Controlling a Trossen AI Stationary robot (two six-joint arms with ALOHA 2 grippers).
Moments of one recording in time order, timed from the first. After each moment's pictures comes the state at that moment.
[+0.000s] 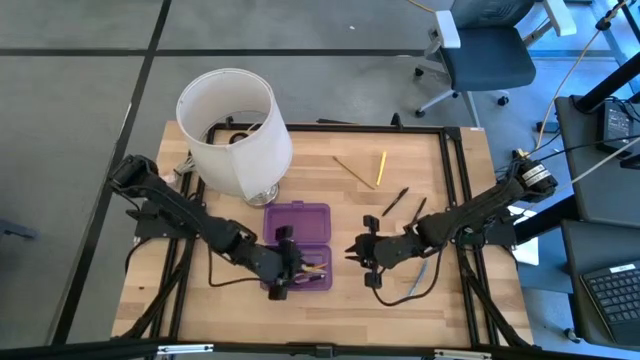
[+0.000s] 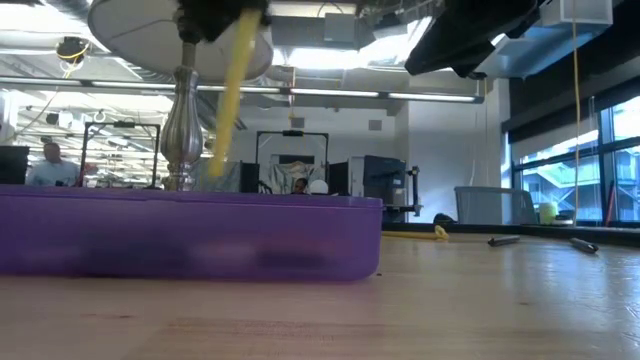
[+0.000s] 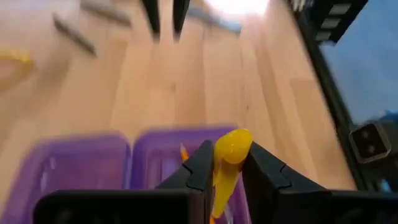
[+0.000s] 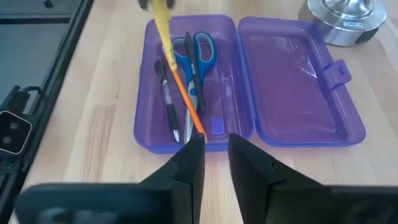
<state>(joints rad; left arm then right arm) -0.51 1.53 1.07 -0.27 -0.35 -0.37 0.46 1.50 0.97 -0.20 0.33 0.34</state>
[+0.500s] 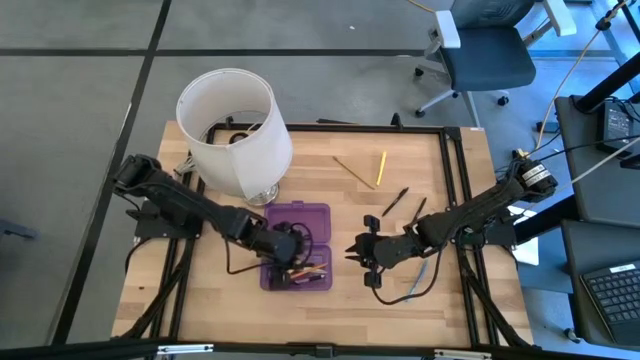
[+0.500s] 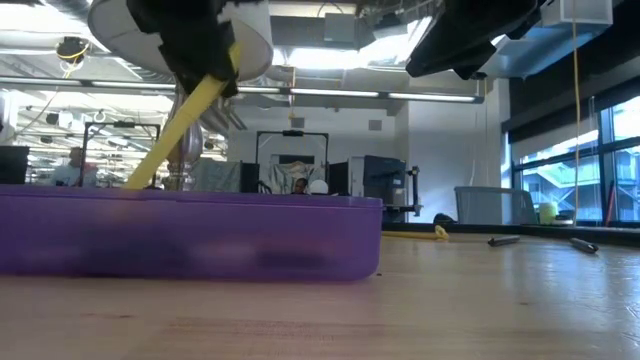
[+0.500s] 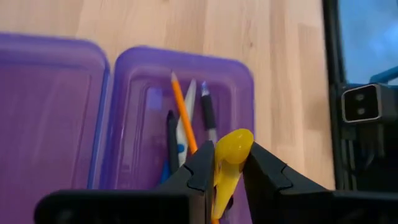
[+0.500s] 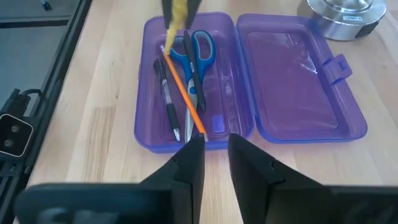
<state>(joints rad) -0.37 1.56 1.07 -0.43 -0.03 -0.53 0.46 1.50 0.97 -0.20 0.33 0.37</state>
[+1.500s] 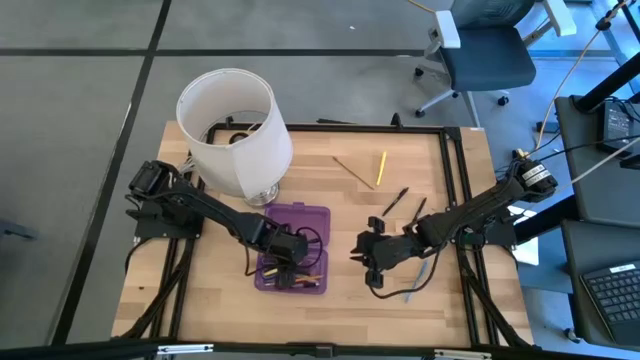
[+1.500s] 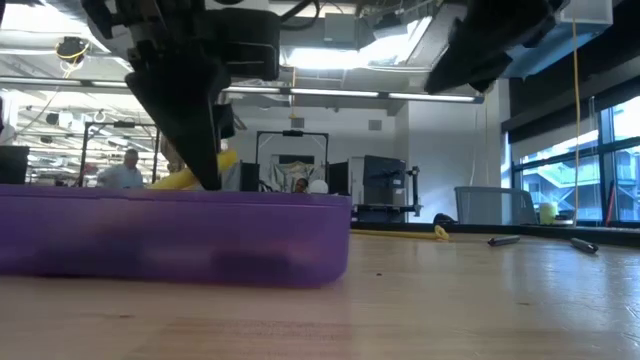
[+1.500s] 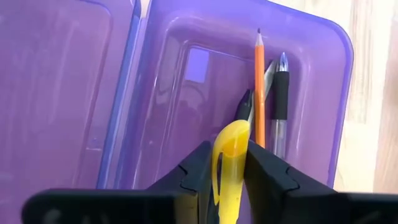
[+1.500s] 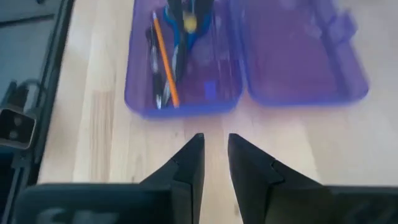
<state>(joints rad) -0.33 1.71 1.07 -0.47 0.00 -0.54 0.46 1.50 0.97 -0.29 0.29 0.49</state>
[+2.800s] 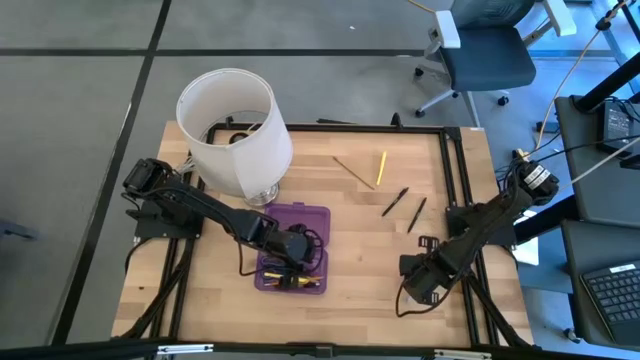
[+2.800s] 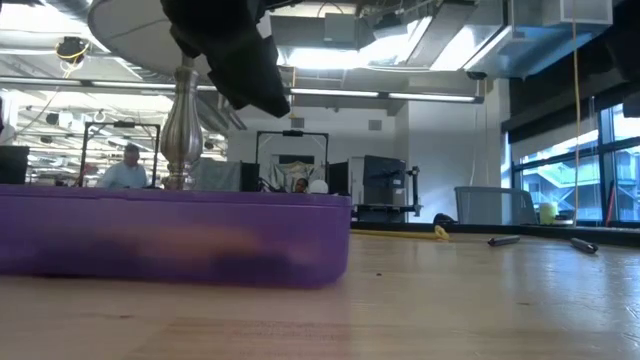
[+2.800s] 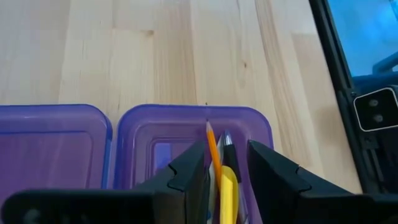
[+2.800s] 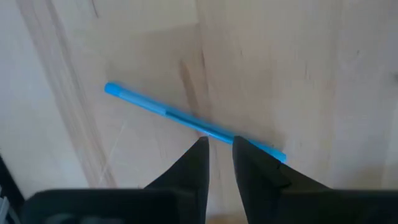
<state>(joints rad) -0.33 1.66 1.10 -0.29 -0.01 -0.34 0.74 1.50 0.93 -0.96 0.00 0.88</state>
